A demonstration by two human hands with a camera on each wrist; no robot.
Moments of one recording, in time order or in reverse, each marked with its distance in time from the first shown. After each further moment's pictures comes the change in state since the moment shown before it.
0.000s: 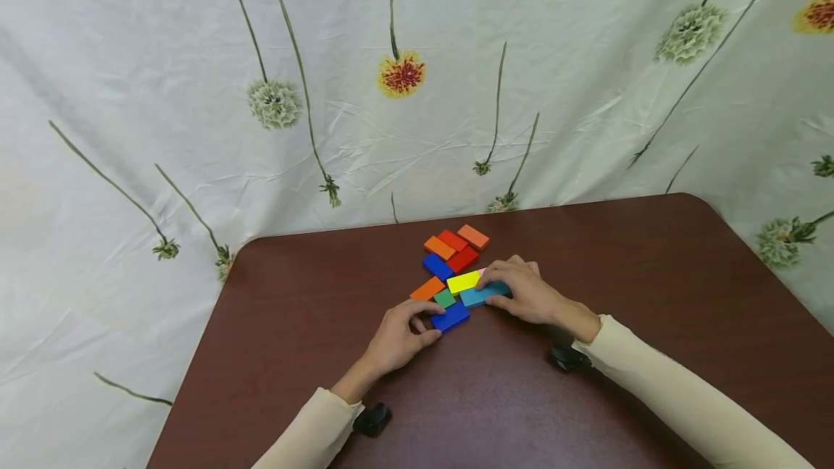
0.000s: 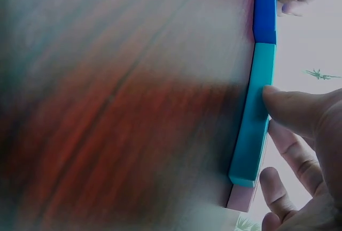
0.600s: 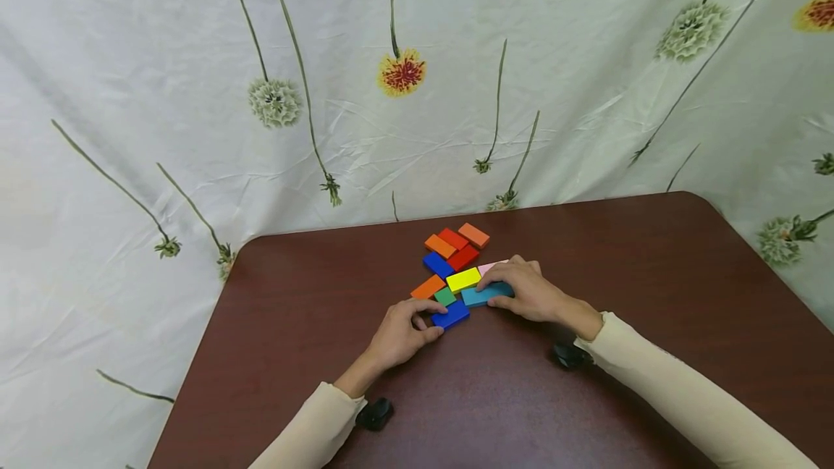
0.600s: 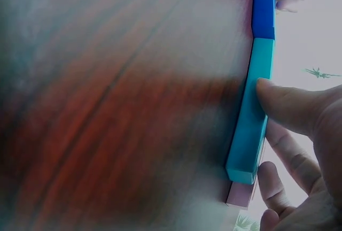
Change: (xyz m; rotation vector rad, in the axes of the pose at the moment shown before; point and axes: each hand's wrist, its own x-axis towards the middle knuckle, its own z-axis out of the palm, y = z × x) left_hand 0.004 0.004 0.000 -0.001 -0.027 -0.016; right_hand -0.002 0.003 -0.002 -0.004 -0.029 -0.019
